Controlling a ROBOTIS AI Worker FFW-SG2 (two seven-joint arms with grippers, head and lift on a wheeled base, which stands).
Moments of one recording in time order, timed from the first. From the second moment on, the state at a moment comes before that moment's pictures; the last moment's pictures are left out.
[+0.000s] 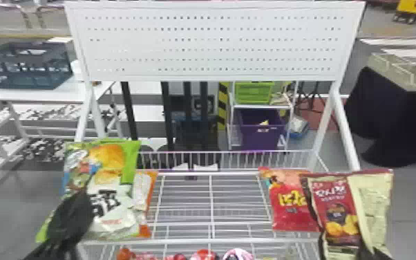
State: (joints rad) left arm 0.70 0.41 -0.06 -2.38 0.27 -0.01 0.36; right arm 0.97 -0.23 -0.03 -2.40 -0.21 -0.12 -0.02
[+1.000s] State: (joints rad) left arm 0.93 0.33 0.06 -2.40 0.25 -0.26 0.29; right arm 0.97 -0.23 -0.03 -2.41 -0.21 -0.12 -0.02
